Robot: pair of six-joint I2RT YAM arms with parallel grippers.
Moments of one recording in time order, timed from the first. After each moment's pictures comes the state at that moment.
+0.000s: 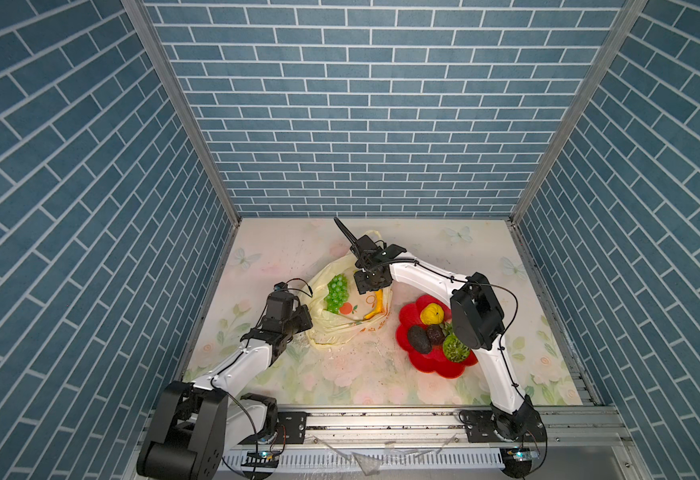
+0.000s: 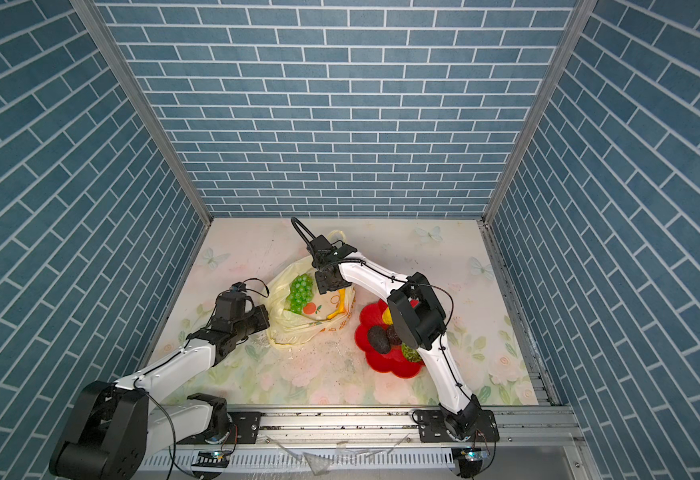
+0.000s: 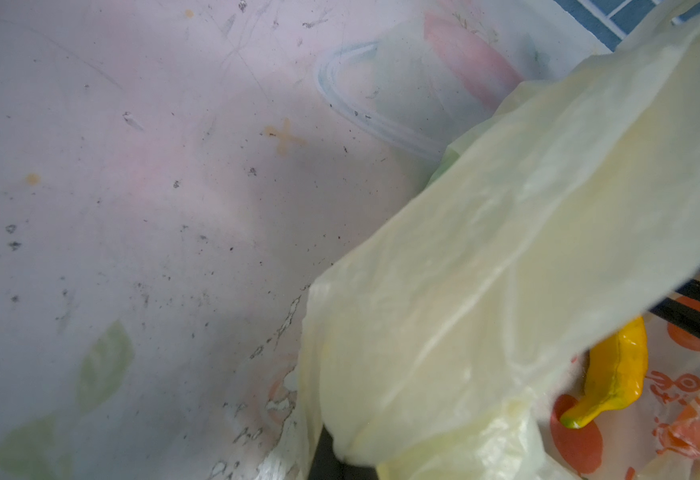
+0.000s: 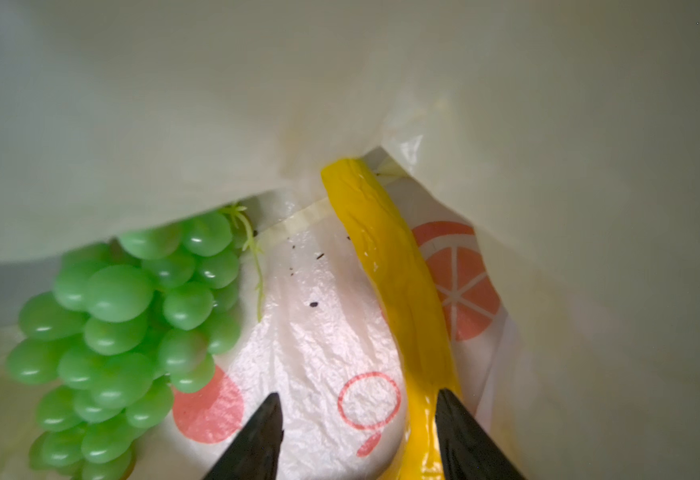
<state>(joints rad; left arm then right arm) -0.21 1.15 0.39 -0.01 0.07 -0.53 0.83 2.25 1.91 -0.85 0.10 0.38</state>
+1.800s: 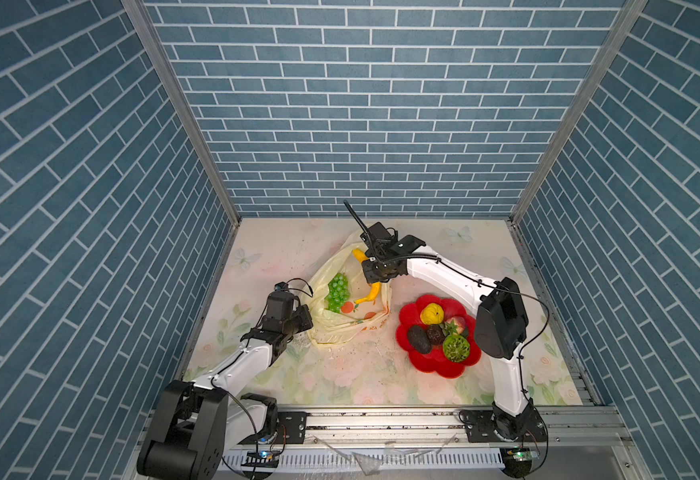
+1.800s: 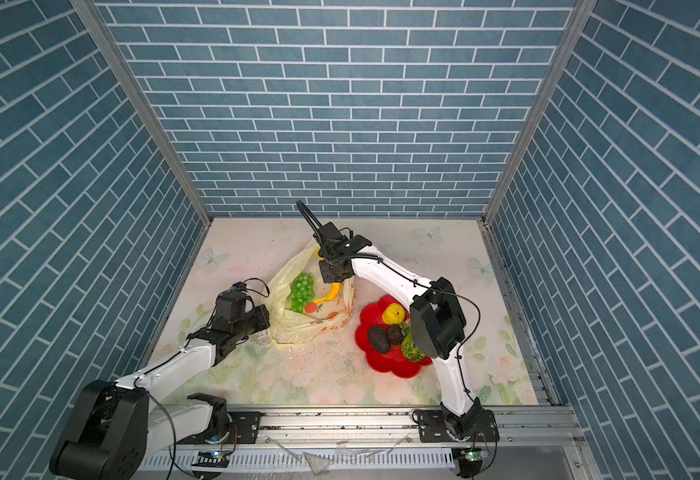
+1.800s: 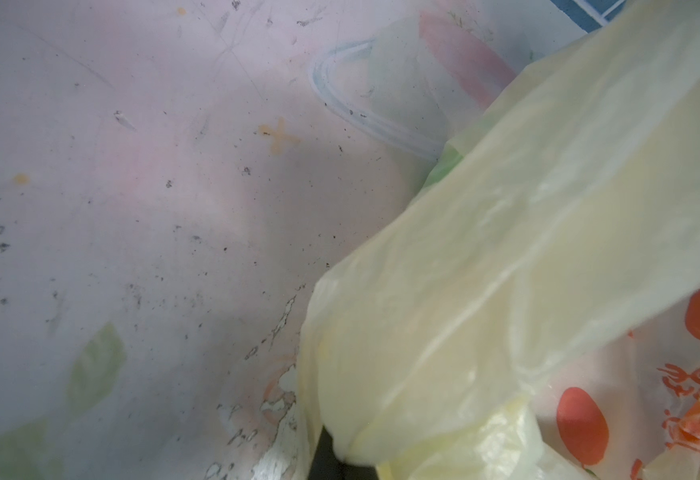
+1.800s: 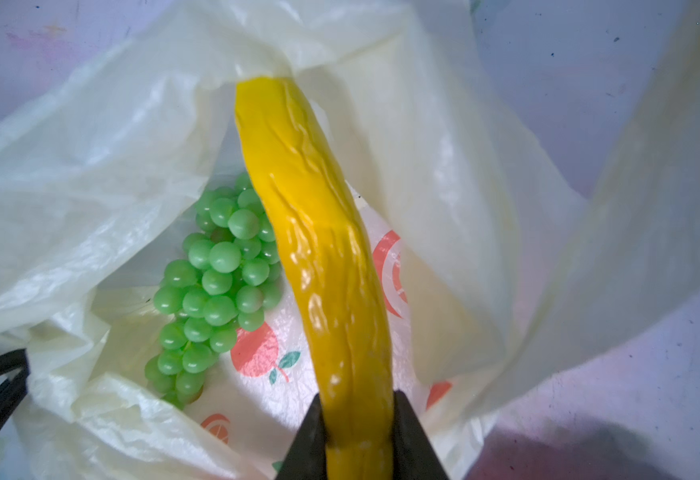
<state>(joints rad) -0.21 1.15 0.39 -0.01 0.08 -0.53 0.83 2.03 1.84 -0.87 0.08 0.34</state>
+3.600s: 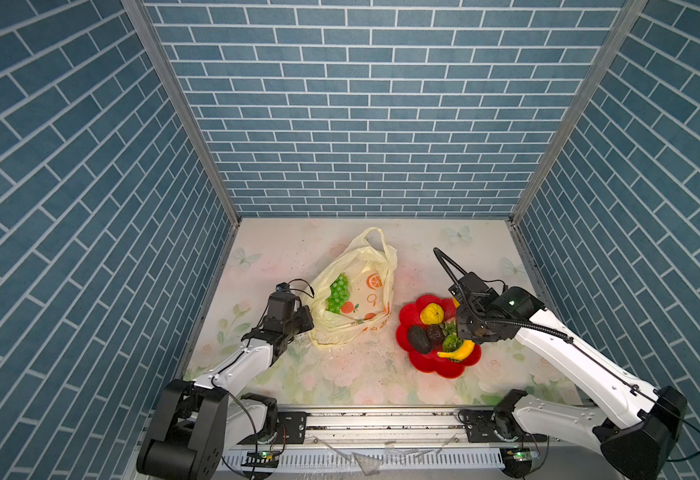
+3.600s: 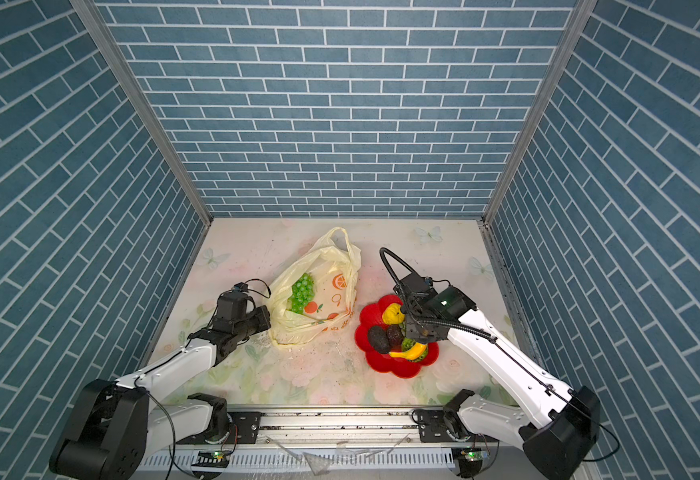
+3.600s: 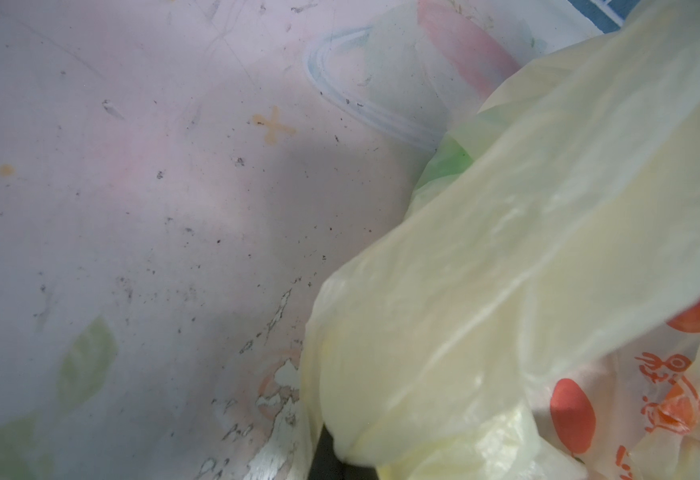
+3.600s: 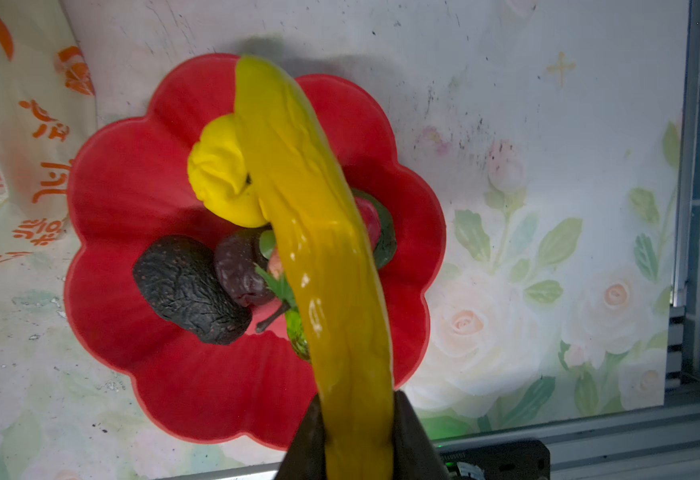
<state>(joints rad) -0.22 1.16 0.39 -0.01 0.08 -0.53 0.70 1.11 1.04 -1.27 0.26 0.70</state>
